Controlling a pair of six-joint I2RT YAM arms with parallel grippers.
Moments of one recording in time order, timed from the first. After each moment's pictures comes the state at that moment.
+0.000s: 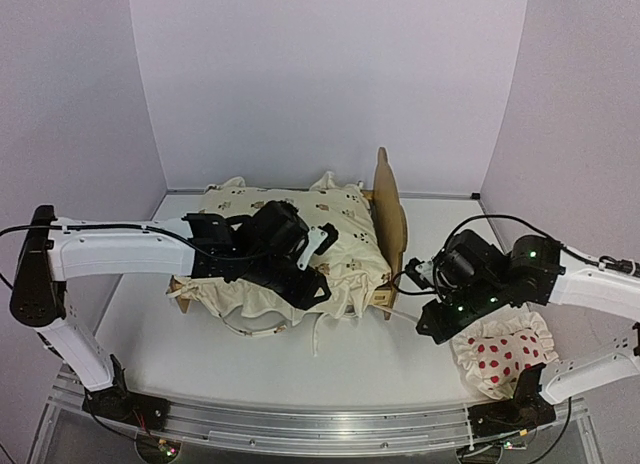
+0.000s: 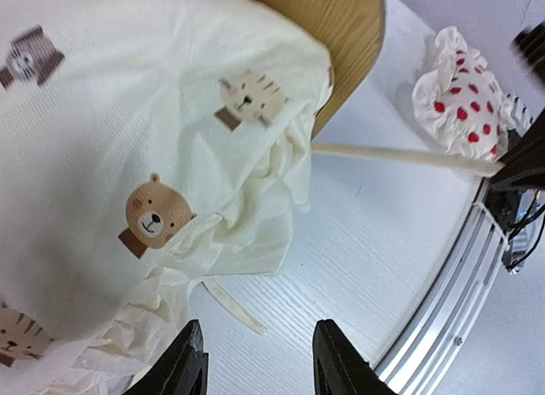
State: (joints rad) left arm -1.11 1.62 1.29 -0.48 0.00 -0.33; right arm 1.00 1.14 0.94 -0.94 0.04 0.44
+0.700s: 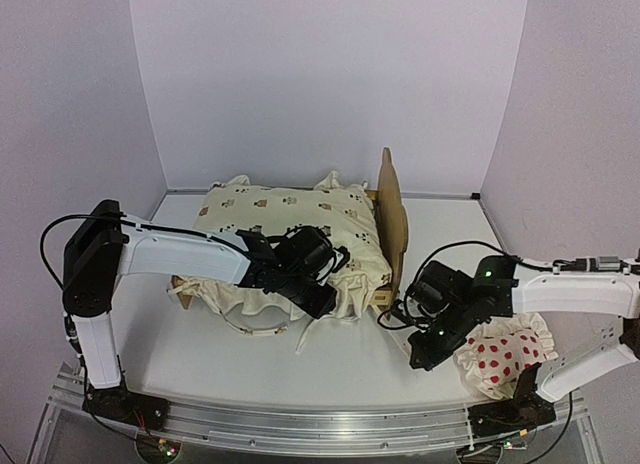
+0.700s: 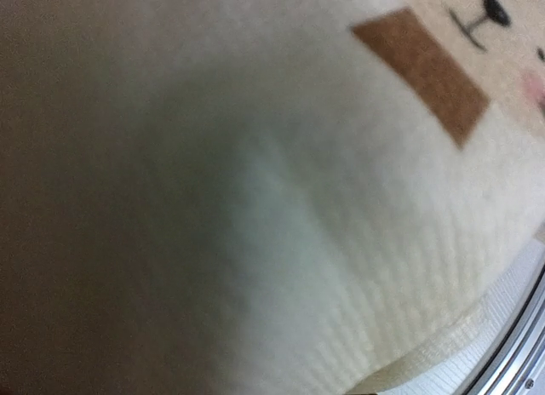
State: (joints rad) left arm -1.08 1.90 1.36 -0.41 -0.06 -0.30; right arm 1.00 1.29 0.85 -0.90 -0.11 0.45
